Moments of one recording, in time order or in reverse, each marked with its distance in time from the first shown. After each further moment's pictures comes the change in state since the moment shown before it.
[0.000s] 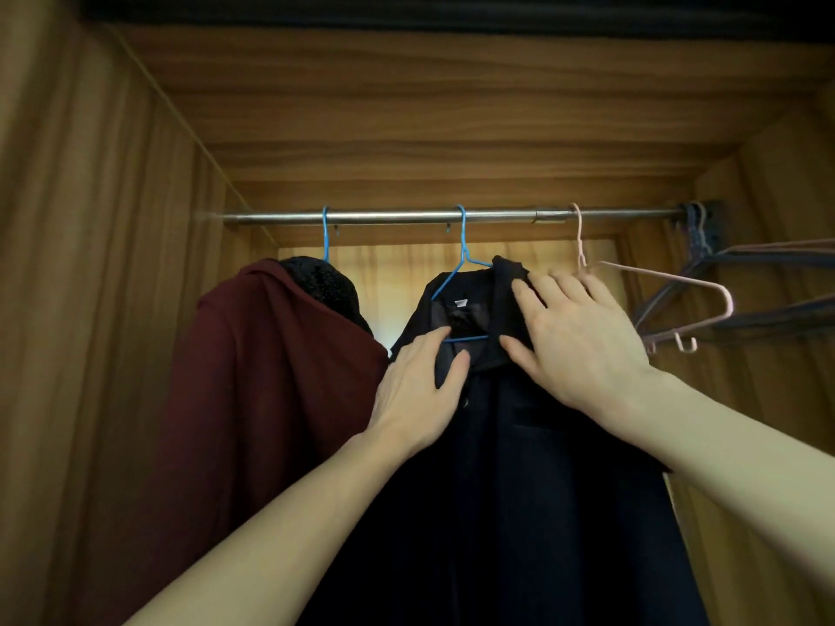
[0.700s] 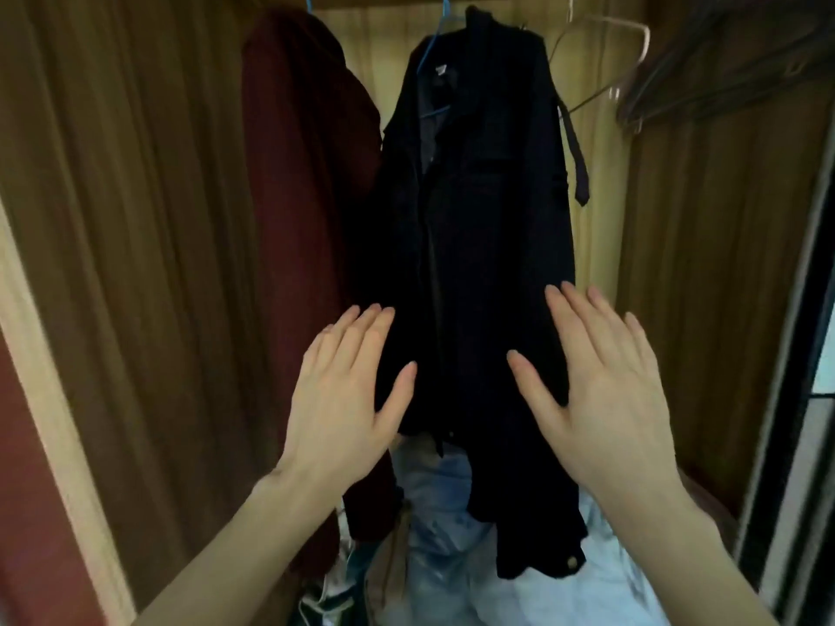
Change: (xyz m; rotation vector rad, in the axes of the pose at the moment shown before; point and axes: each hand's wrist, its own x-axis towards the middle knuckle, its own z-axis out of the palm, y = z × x) left_hand -0.338 0.104 -0.046 0.403 -0.098 -0.019; right_hand -0.335 0.002 -0.091 0.613 -0.103 0.175
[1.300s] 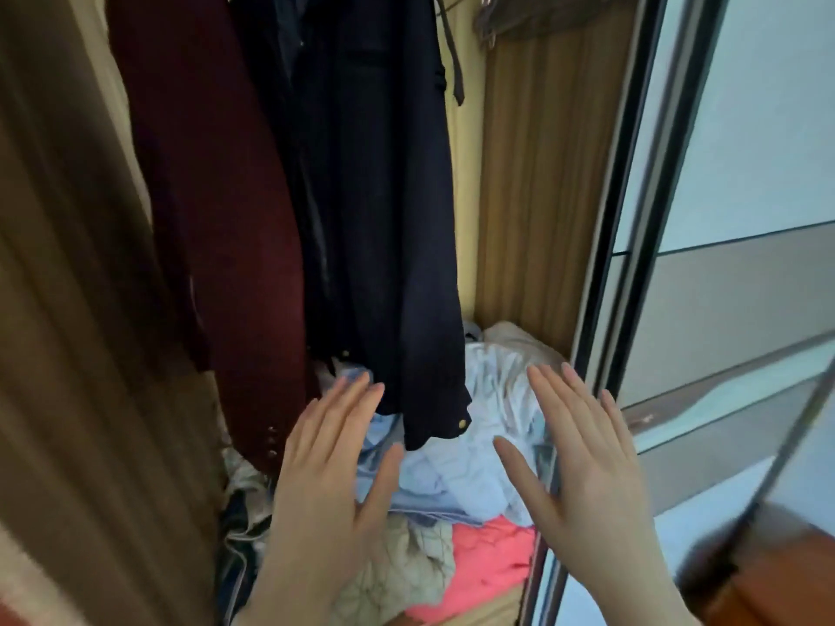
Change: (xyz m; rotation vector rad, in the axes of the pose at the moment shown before) left_hand -0.159 0.038 0.007 -0.509 -0.135 0.072; right_hand -0.189 -0.046 -0.081 -0.152 -0.144 0.231
